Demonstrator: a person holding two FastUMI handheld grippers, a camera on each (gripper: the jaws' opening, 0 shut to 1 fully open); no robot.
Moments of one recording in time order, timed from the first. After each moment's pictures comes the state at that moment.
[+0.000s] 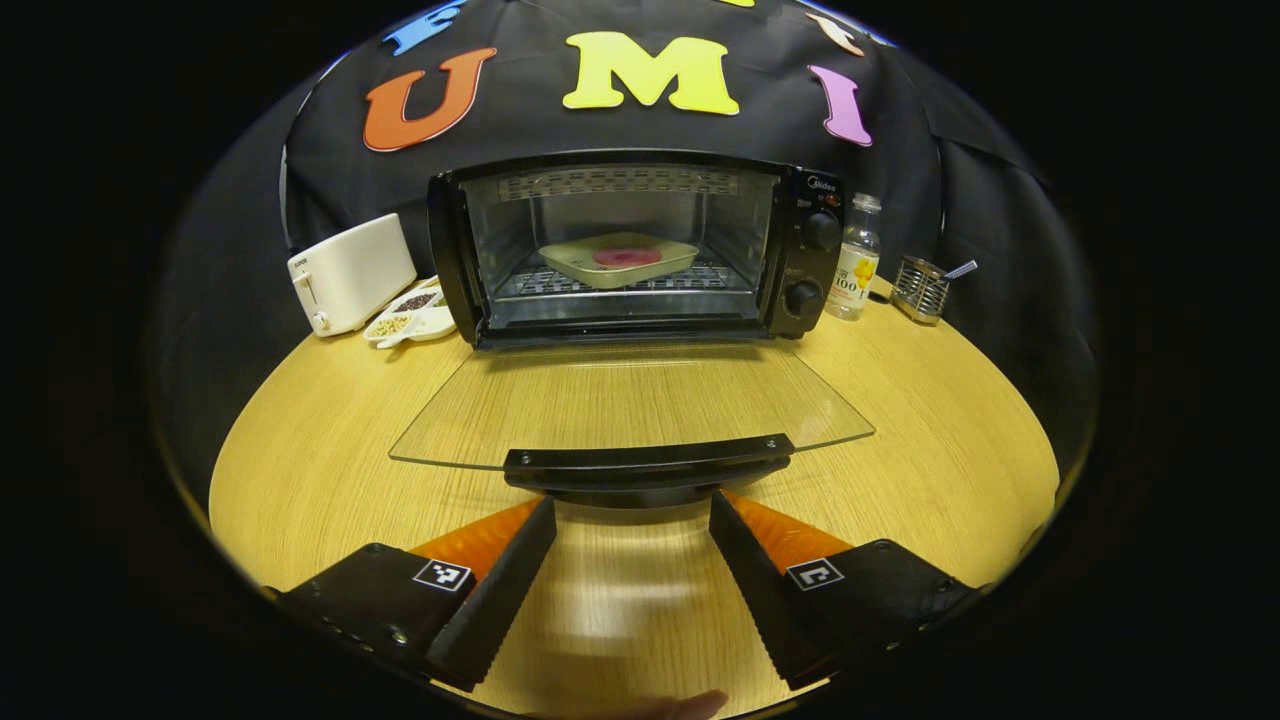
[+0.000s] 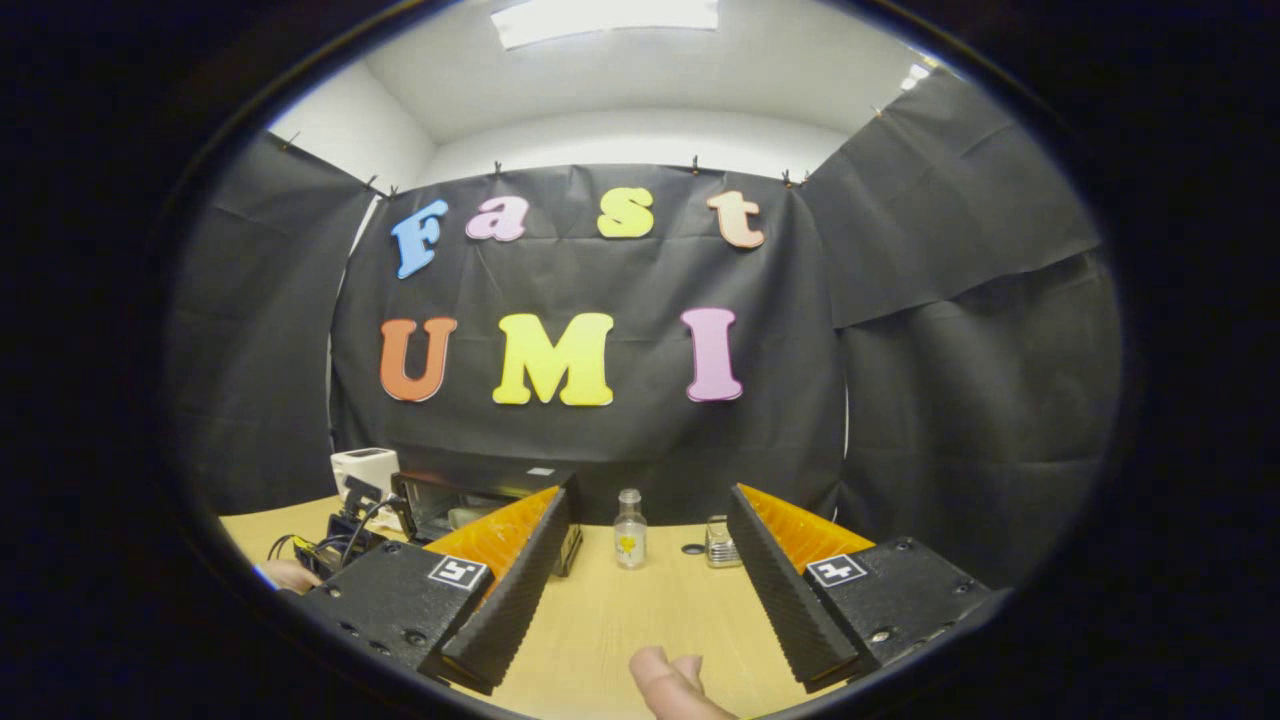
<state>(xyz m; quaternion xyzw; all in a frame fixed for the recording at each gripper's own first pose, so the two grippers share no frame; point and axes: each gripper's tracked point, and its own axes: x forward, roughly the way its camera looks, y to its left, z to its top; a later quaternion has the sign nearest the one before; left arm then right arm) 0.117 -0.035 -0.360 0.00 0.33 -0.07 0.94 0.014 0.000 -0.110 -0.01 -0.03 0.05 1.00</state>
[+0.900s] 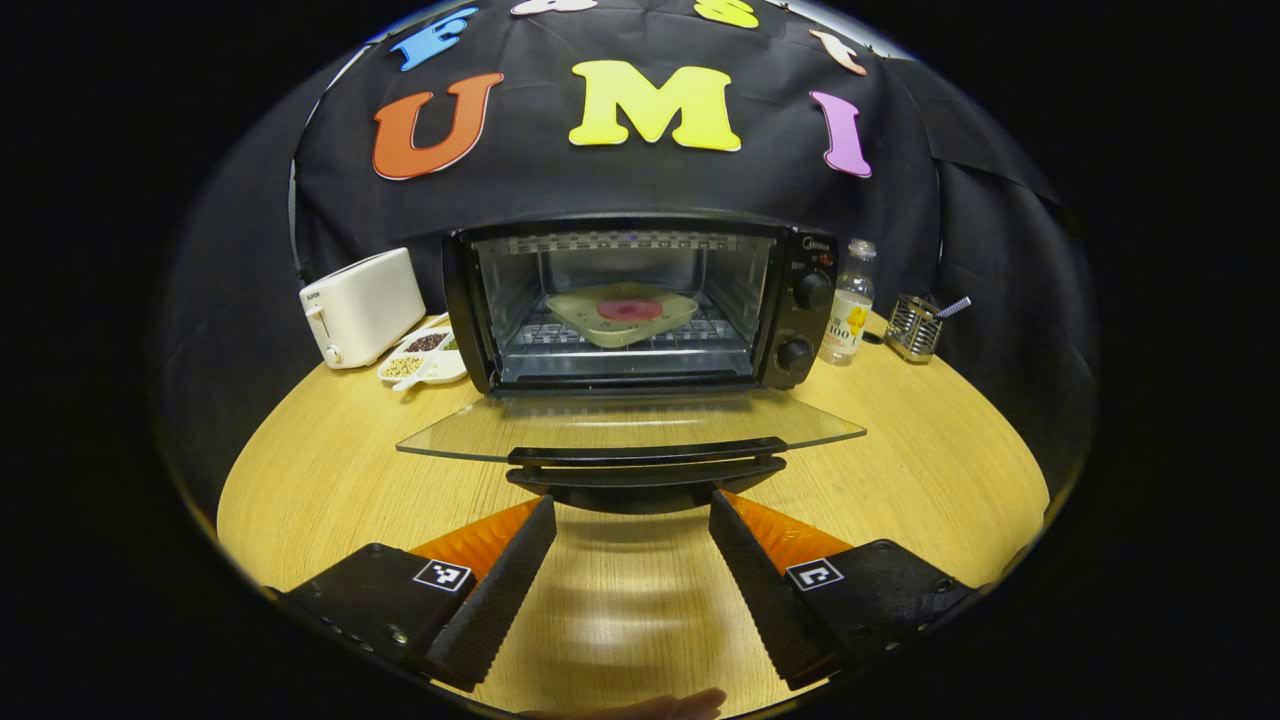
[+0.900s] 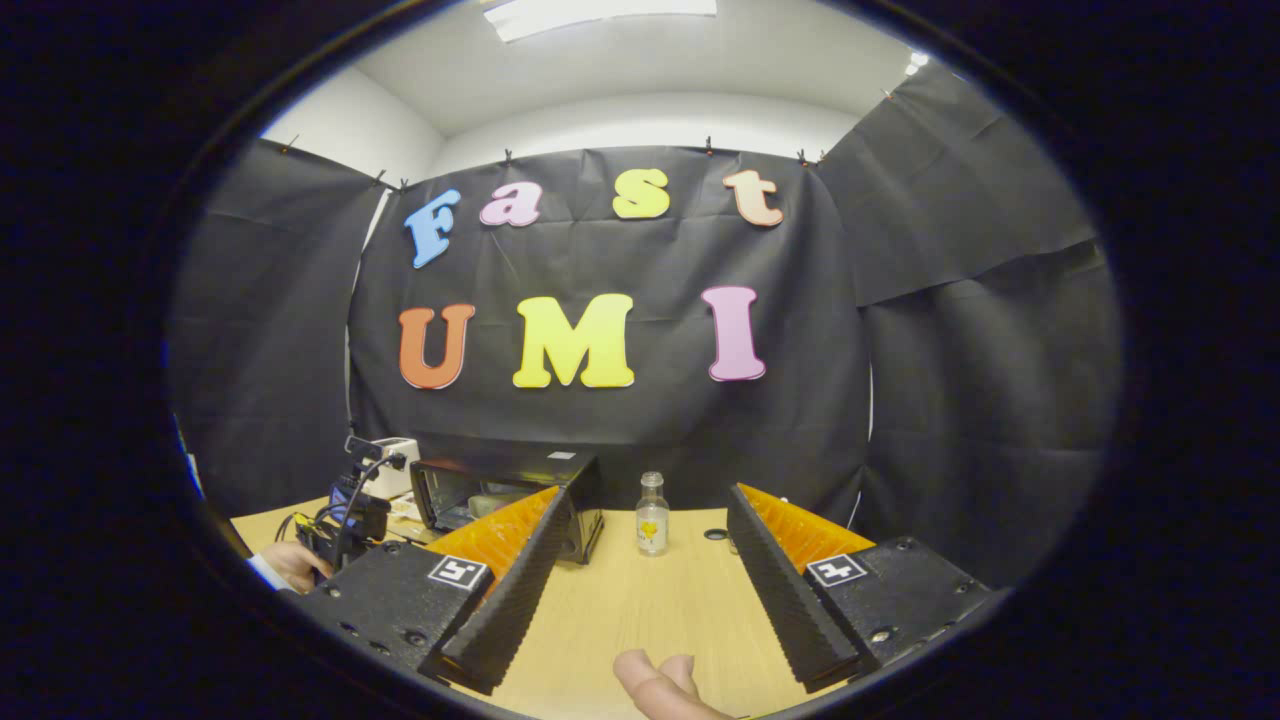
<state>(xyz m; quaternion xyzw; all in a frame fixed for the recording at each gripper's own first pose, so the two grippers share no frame) 0.135 -0.031 -0.314 -0.01 0.28 -0.07 0.96 0.024 0.009 -0.127 0.00 0.00 0.08 1.00</state>
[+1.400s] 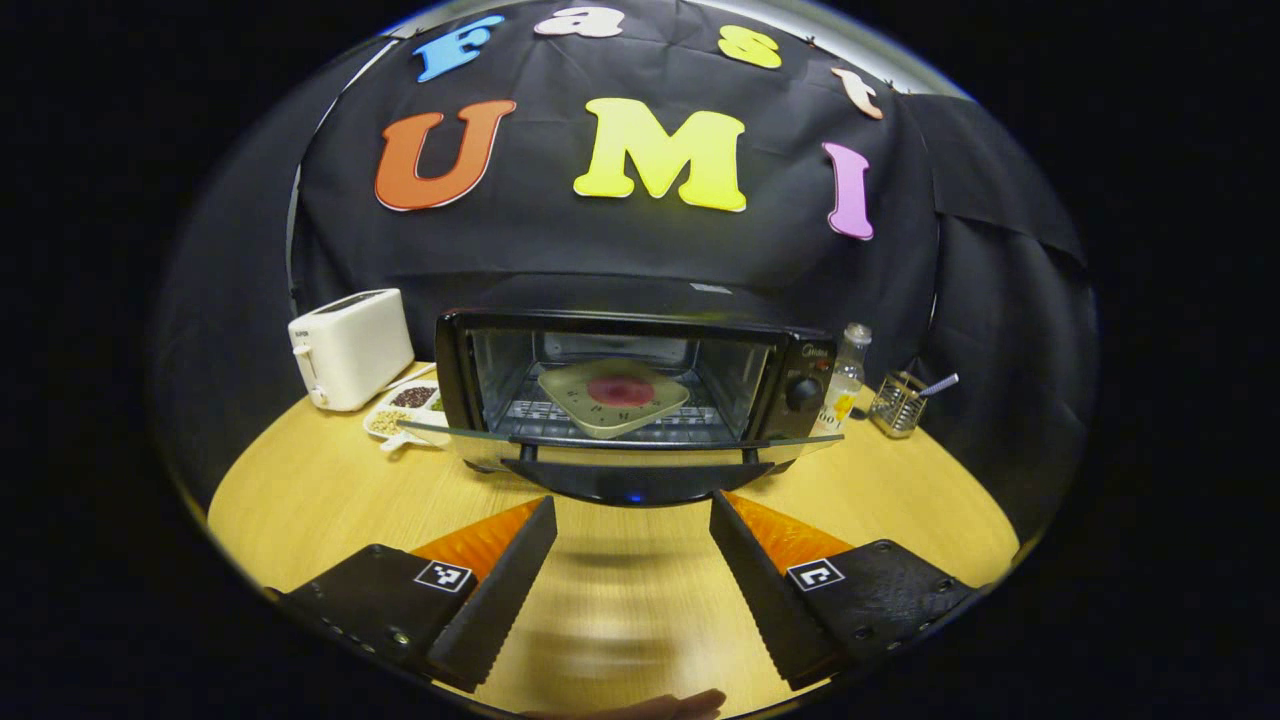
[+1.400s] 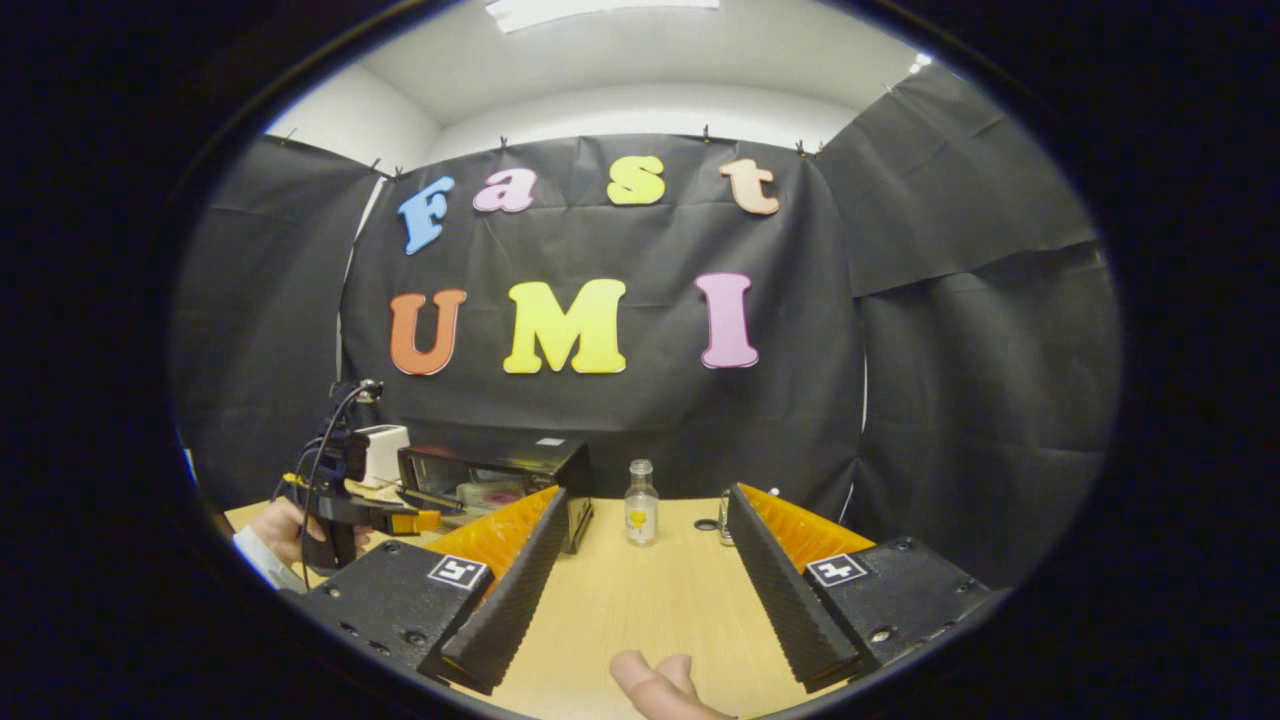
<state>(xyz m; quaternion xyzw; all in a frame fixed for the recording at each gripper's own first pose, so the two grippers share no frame) 0.188 -0.039 -0.260 -0.08 0.23 -0.09 0.97 0.031 -0.001 -0.136 -0.01 0.02 0.07 1.00</state>
